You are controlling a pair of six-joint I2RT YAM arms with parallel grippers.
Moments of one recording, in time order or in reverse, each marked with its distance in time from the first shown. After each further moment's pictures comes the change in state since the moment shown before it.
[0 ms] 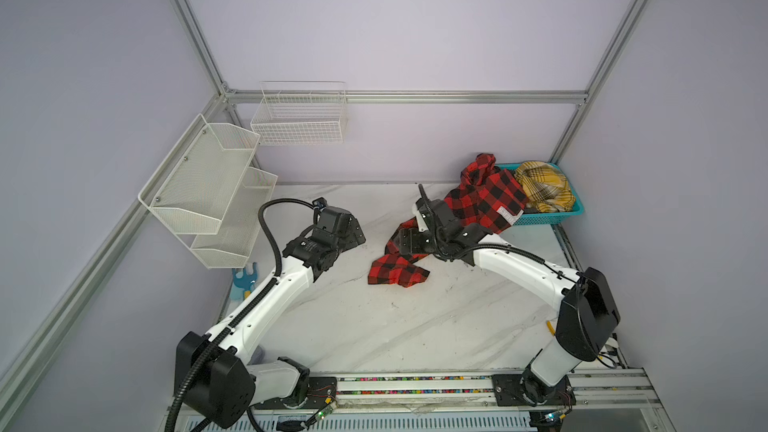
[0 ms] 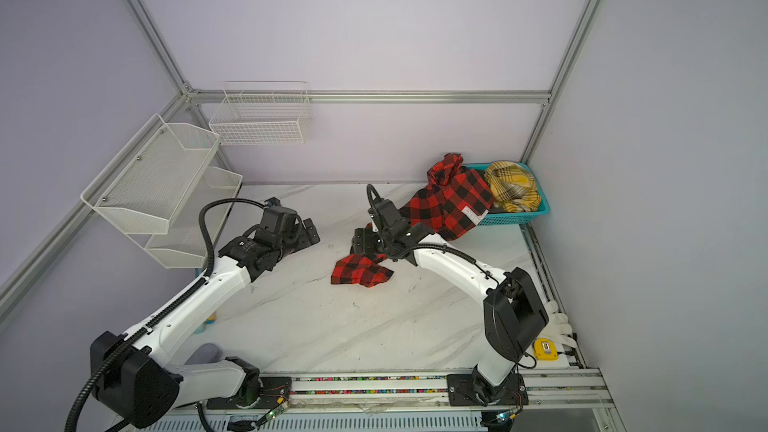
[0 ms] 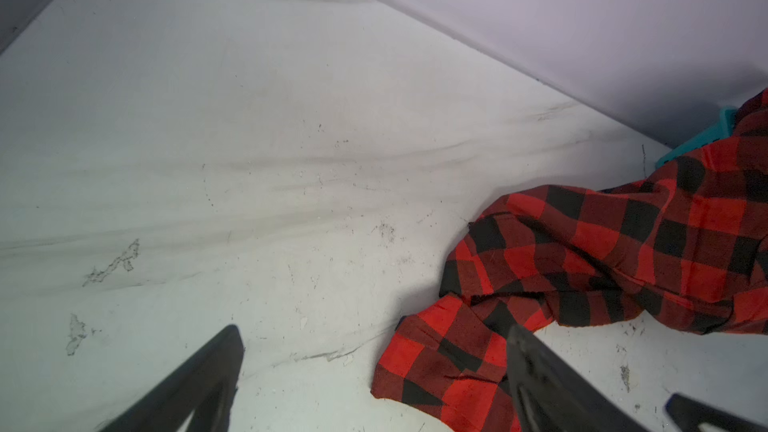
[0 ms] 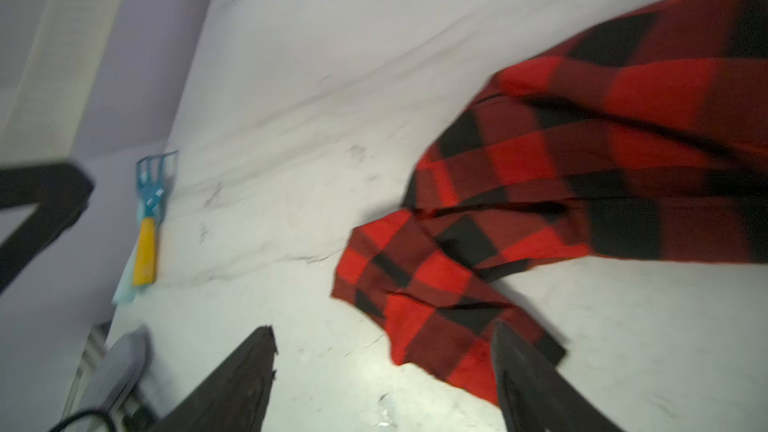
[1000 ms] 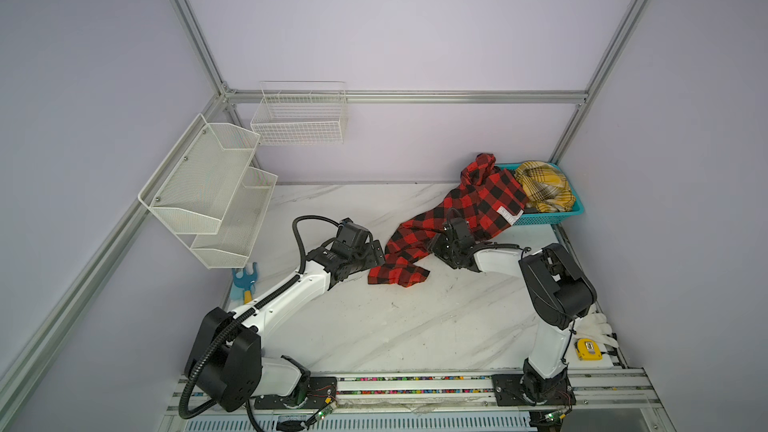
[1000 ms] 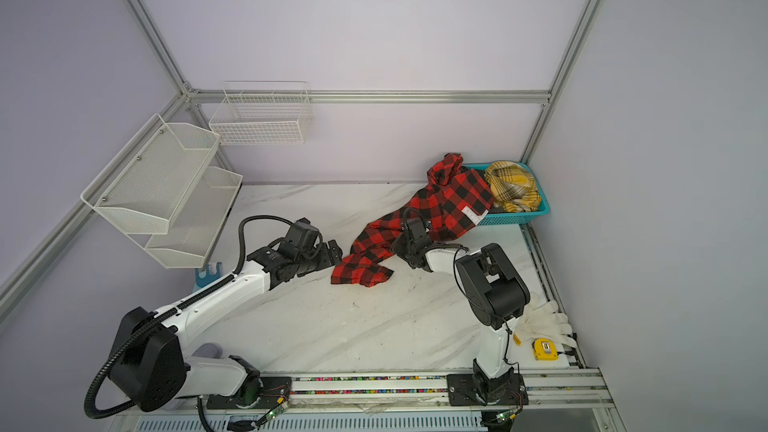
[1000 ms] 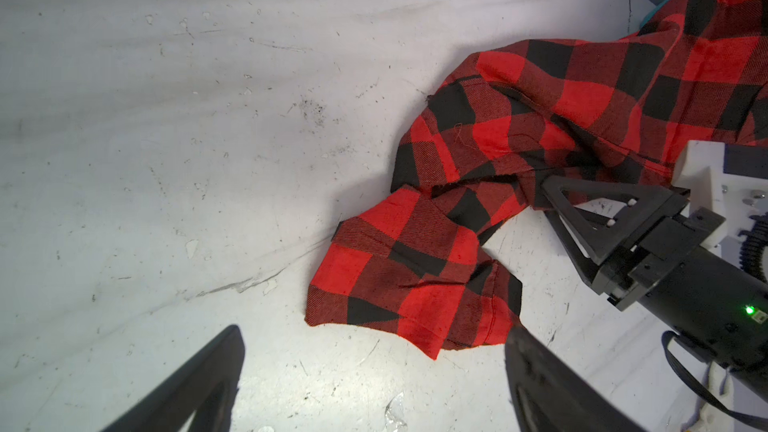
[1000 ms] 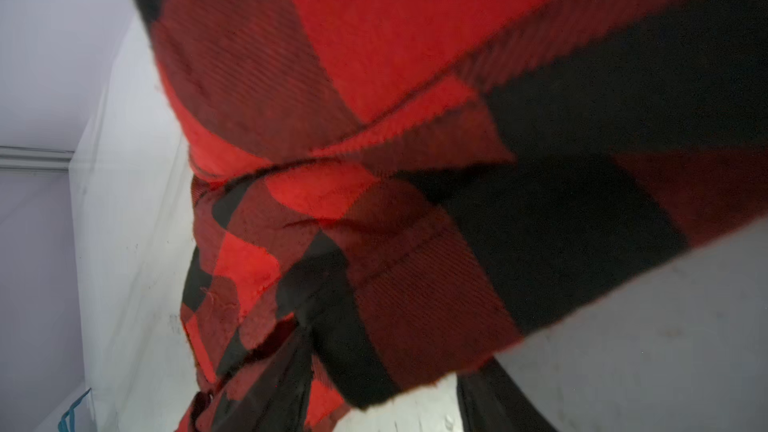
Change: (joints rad) left arm -0.101 0.068 -0.133 0.121 0.204 -0.072; right arm -0.182 0.231 -0.310 0.521 -0.006 0.341
